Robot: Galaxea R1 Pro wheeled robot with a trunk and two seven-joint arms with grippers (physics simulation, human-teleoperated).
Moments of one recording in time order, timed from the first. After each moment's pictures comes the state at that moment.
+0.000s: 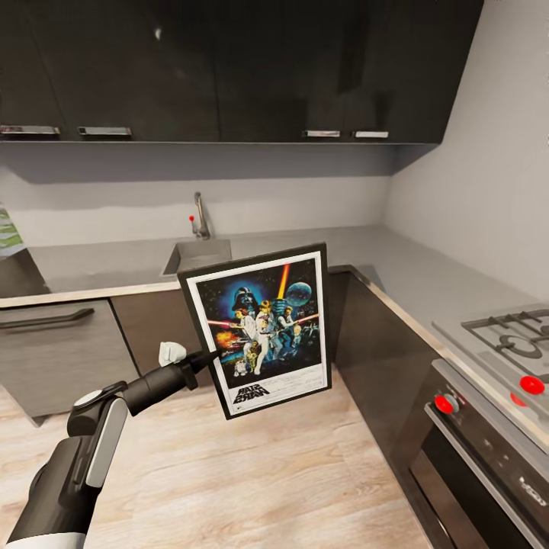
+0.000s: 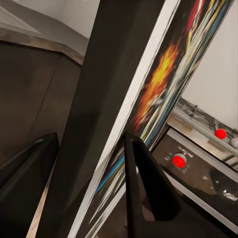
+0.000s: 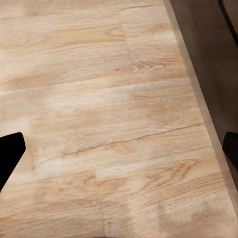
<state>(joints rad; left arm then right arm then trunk) -0.43 0.05 0.15 -1.44 0.29 0.57 -0.93 -0.14 -0.07 0.00 -0.17 0.02 -0.58 -0.01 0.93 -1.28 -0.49</state>
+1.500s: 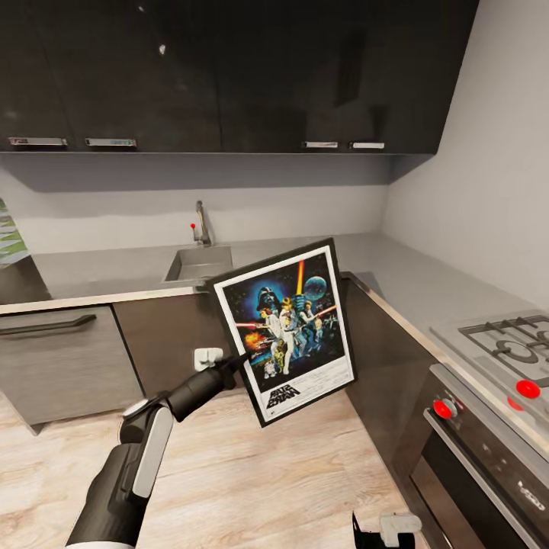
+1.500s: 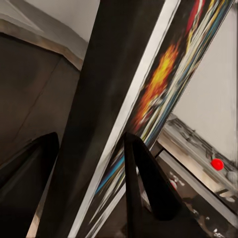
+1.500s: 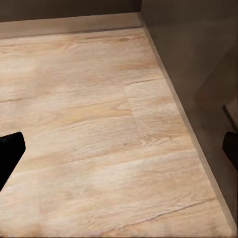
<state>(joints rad) -0.41 -0.13 0.09 -1.38 0.34 0.51 -0.71 -0.19 0.00 0.06 -0.49 0.01 -0.36 -0.11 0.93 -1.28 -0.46</state>
